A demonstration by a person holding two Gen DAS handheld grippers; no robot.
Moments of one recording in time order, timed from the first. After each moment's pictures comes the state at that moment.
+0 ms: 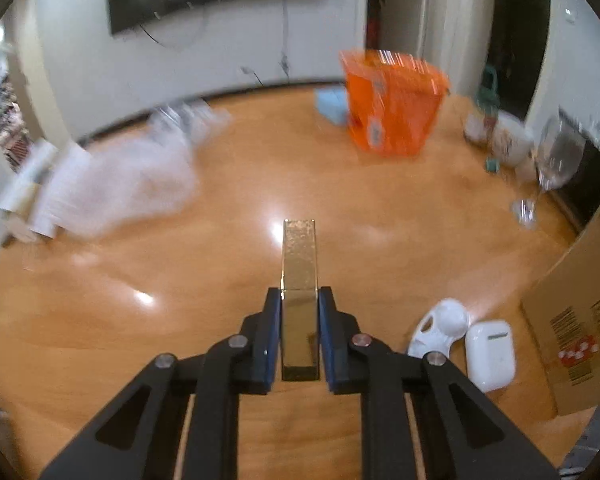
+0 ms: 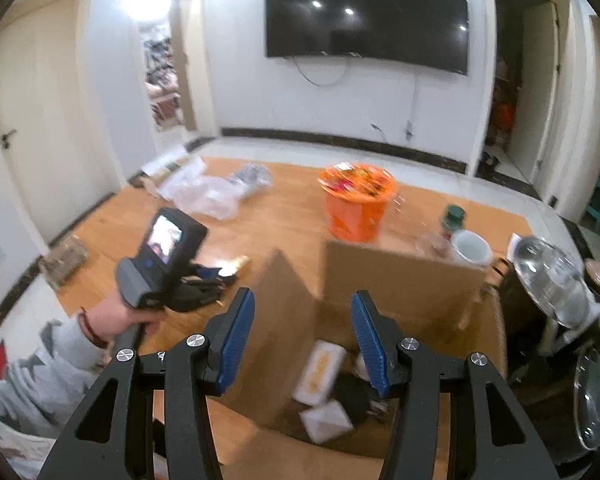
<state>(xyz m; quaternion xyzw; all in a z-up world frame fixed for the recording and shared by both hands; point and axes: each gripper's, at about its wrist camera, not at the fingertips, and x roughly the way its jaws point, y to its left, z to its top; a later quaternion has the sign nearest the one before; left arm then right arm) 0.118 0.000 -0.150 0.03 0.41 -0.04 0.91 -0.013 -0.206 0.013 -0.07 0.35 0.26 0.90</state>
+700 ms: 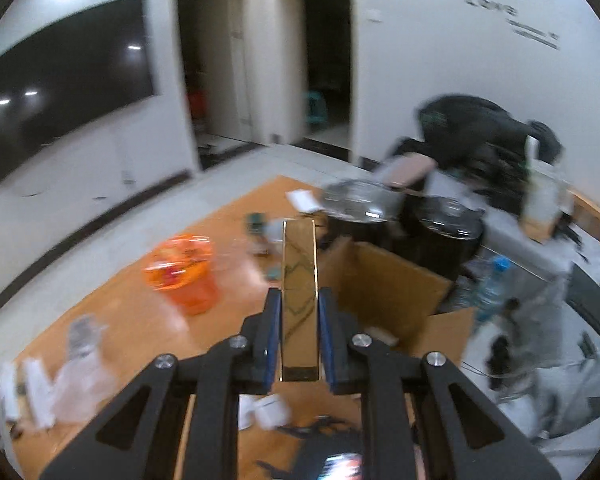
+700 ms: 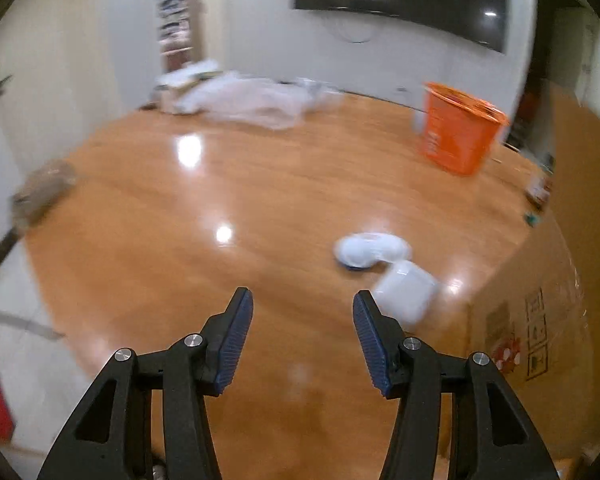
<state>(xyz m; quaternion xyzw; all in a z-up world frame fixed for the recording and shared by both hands) 0.046 -0.150 0.068 0.14 0.32 -0.36 0.87 -0.016 -0.077 -0.160 -0.12 0.40 0.20 0.89</state>
